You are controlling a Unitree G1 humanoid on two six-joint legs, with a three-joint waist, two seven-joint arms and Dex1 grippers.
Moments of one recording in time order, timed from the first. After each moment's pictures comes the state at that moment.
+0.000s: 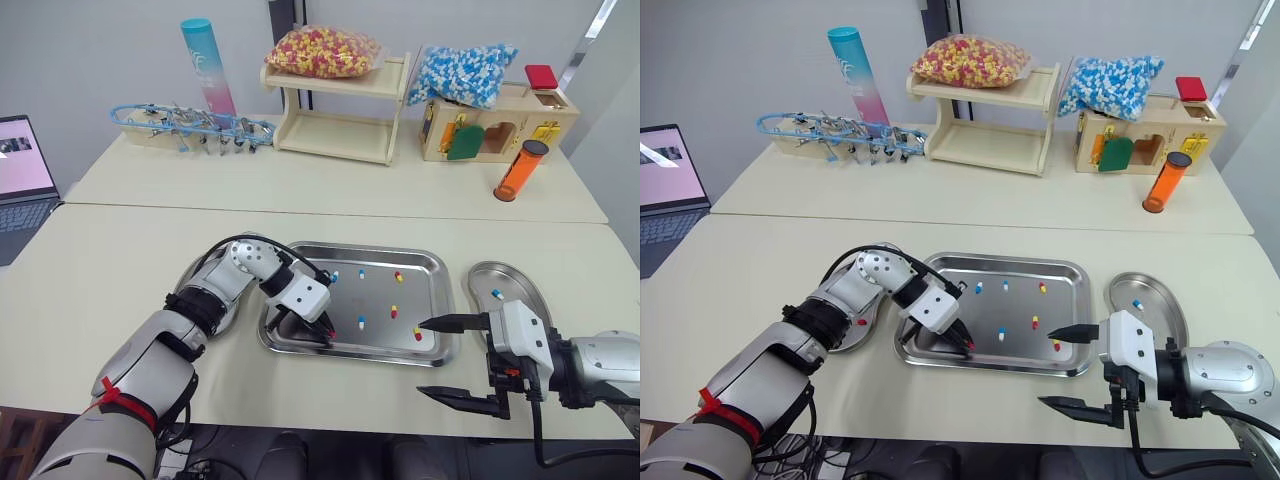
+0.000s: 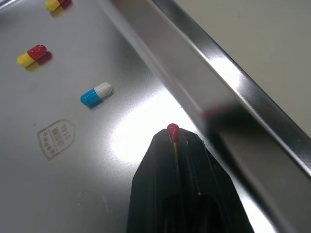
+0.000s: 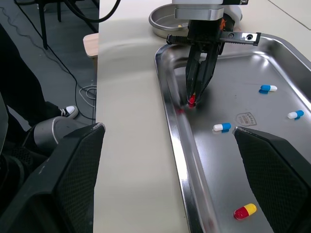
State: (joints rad) left arm -0.91 0.55 -0.65 0.69 -0.10 -0.53 -1.61; right arm 0.13 -0.91 -0.14 -0.72 0.61 0.49 1.03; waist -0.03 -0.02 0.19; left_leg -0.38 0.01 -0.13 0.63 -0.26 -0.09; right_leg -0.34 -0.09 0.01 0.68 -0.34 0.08
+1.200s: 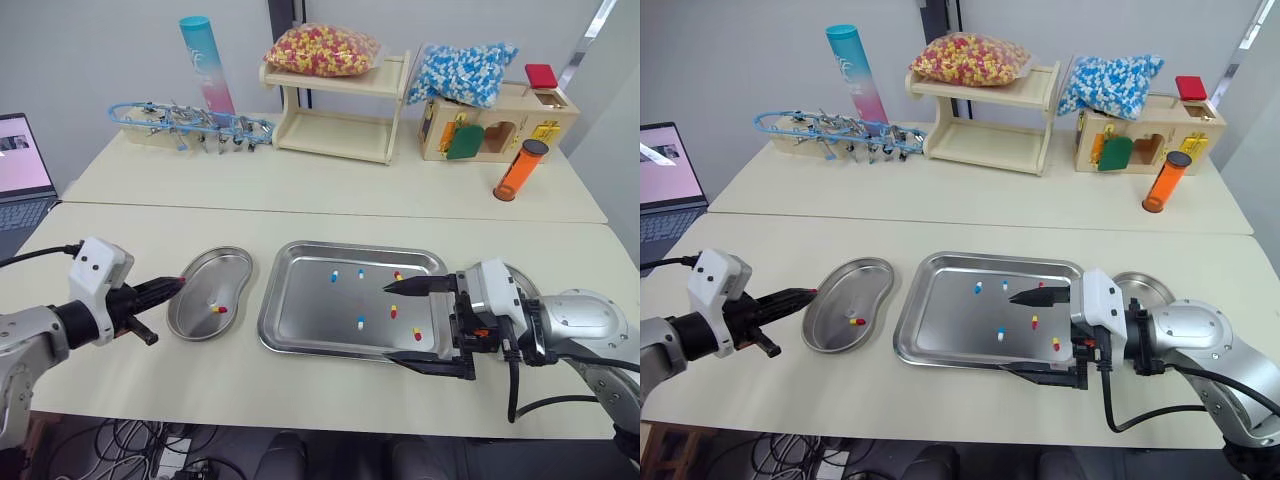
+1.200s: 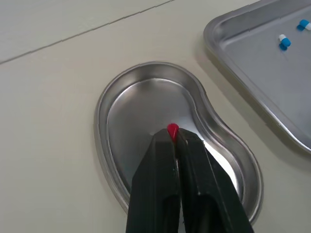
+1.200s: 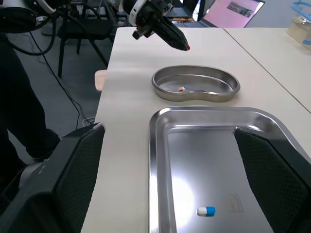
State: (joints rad) left arm 0.03 0.86 0.50 -0.30 -0.49 0.73 -0.84; right arm -0.22 -0.80 0.02 -0.67 0.69 0.55 0.98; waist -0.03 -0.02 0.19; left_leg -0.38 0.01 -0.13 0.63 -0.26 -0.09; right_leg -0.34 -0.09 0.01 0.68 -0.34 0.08
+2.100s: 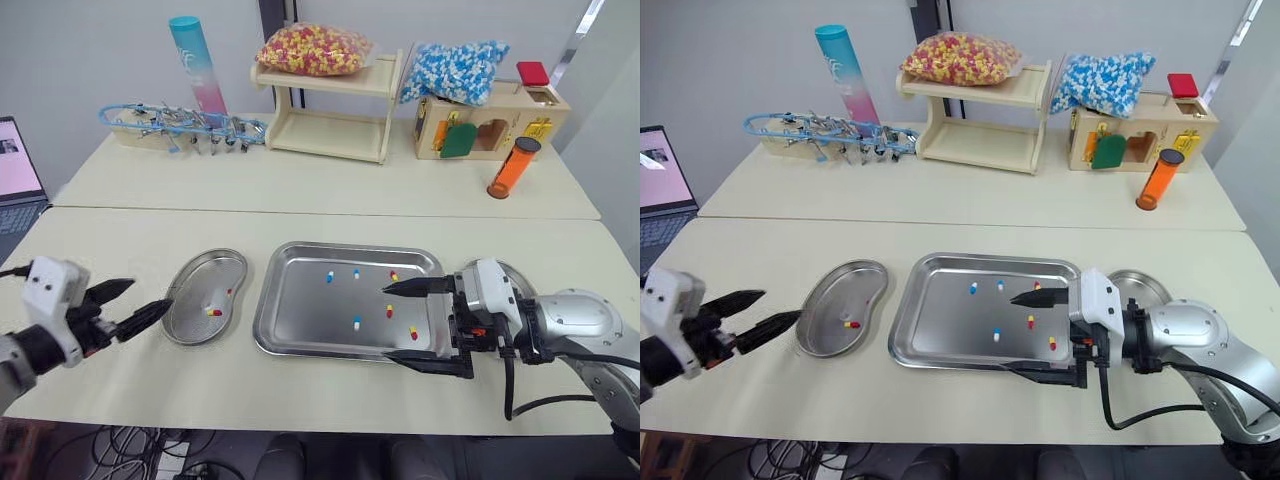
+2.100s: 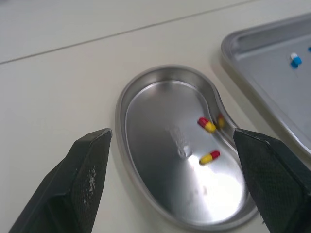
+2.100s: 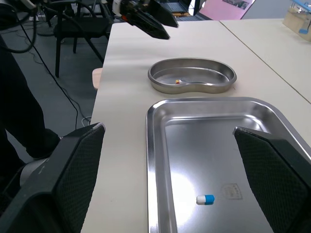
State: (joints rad) left arm 0.25 0.83 0.71 -0.29 -0.55 0.60 -0.92; right arm -0.20 -0.81 0.02 -0.65 0.68 0.55 0.98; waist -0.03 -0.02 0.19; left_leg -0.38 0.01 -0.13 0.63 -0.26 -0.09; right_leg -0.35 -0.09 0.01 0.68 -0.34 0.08
